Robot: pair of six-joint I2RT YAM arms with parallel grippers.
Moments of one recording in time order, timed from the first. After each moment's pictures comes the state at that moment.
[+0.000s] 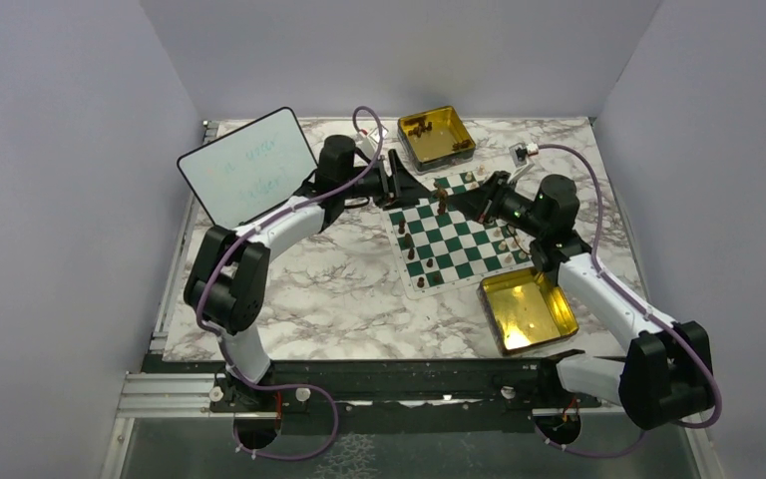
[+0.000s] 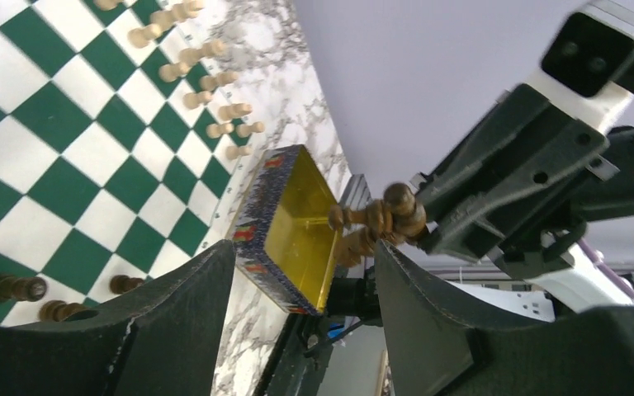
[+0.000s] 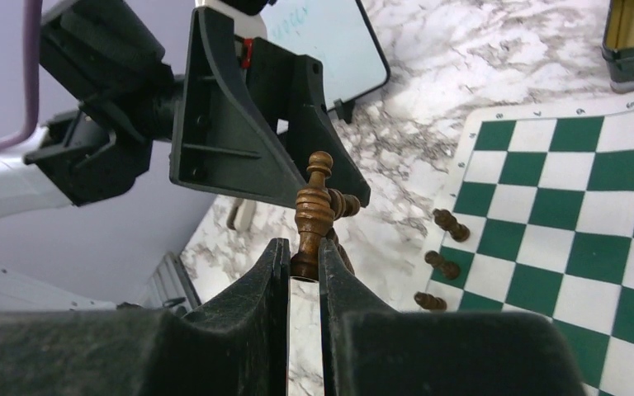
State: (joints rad) left arm -0.46 1.78 1.22 0.26 0.80 -0.93; right arm 0.26 1.21 0.73 0.38 -0.62 0.62
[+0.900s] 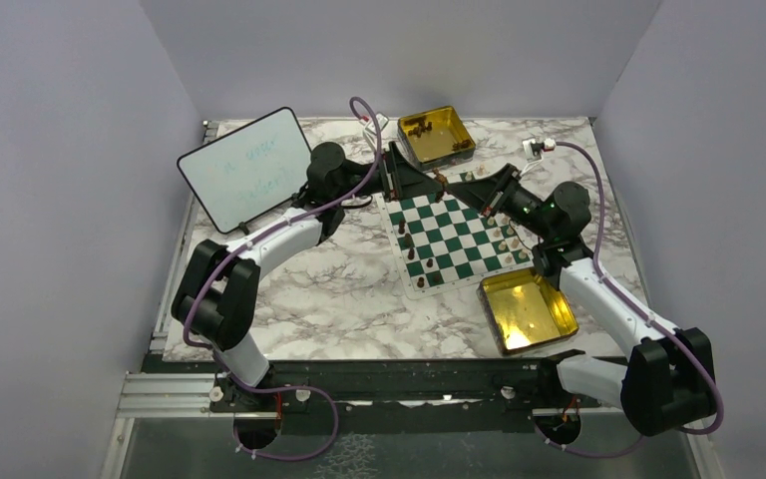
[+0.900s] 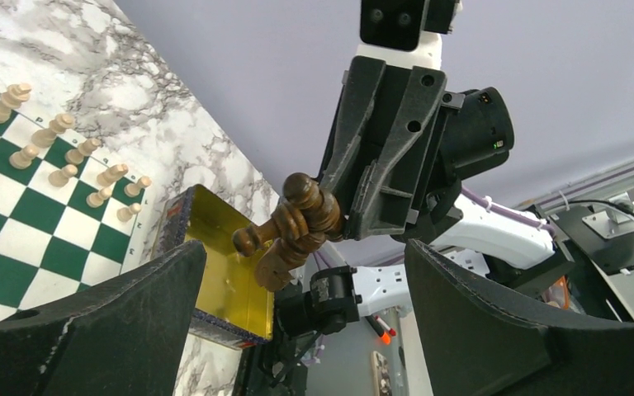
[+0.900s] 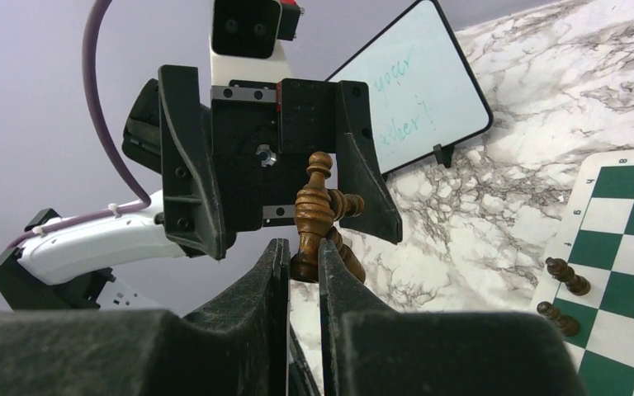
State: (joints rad) left arm -0.51 1.65 1.11 0.69 0.84 -1.09; right arm 0.26 1.17 0.70 0.65 -0.65 0.95
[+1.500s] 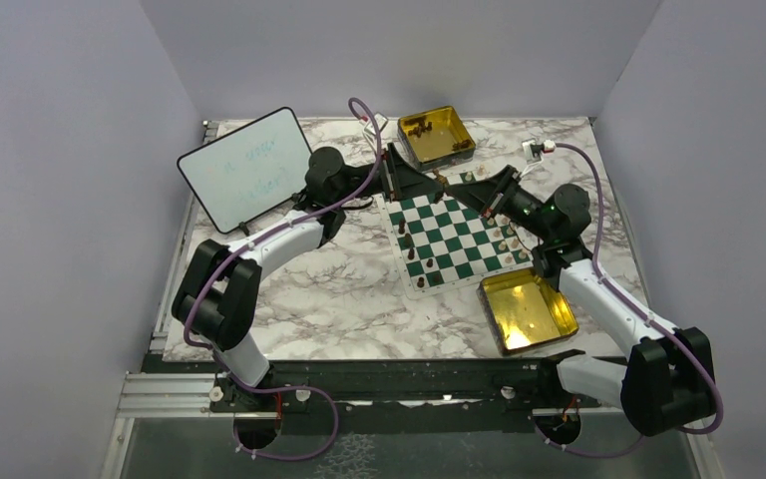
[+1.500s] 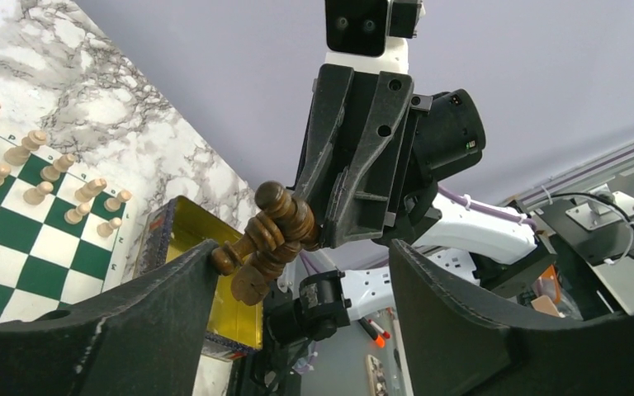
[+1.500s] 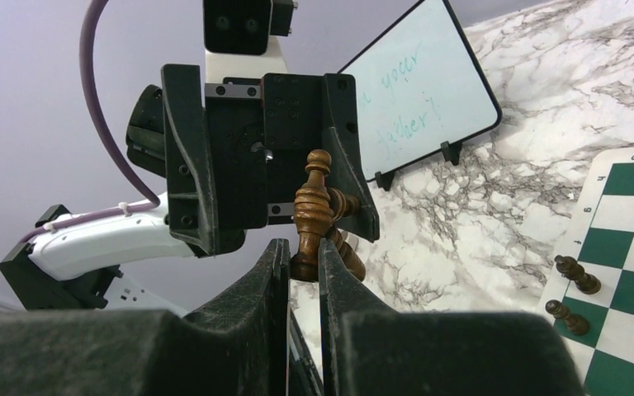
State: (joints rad) left arm -0.53 1.65 1.10 0.80 0.84 -1.14; right arm 0.26 1.17 0.69 0.68 -0.66 0.97
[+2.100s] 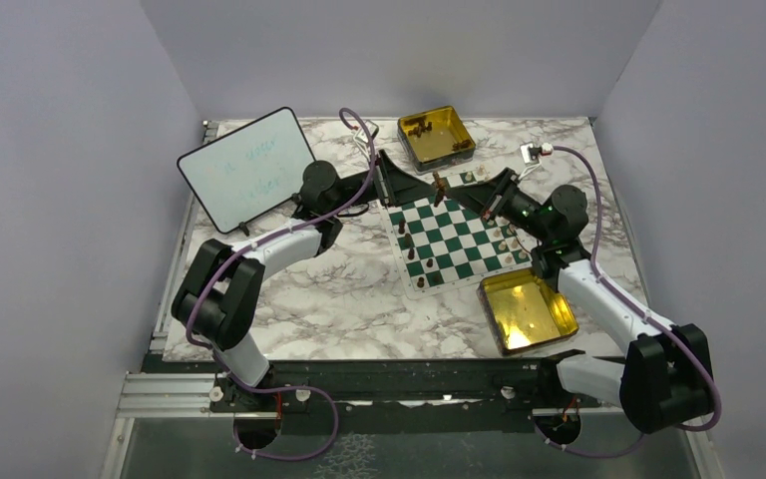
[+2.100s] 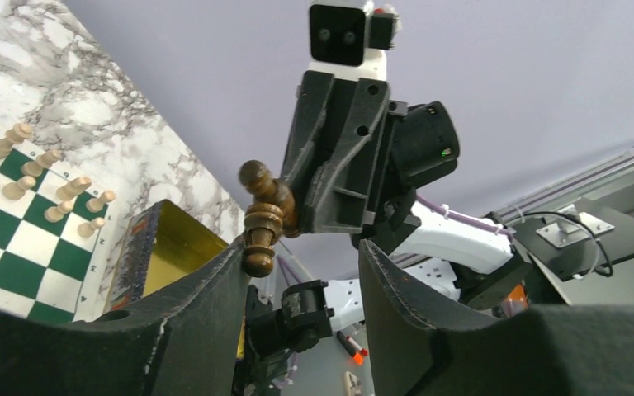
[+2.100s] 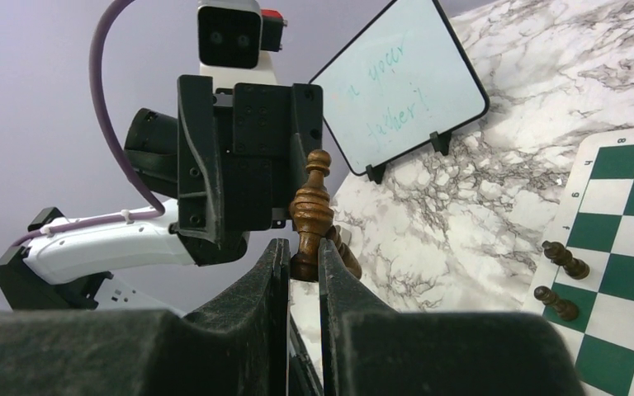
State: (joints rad) left arm -0.52 1.65 1.00 0.94 0.80 -1.24; right arm 0.26 1.17 0.67 0.68 -0.66 0.97
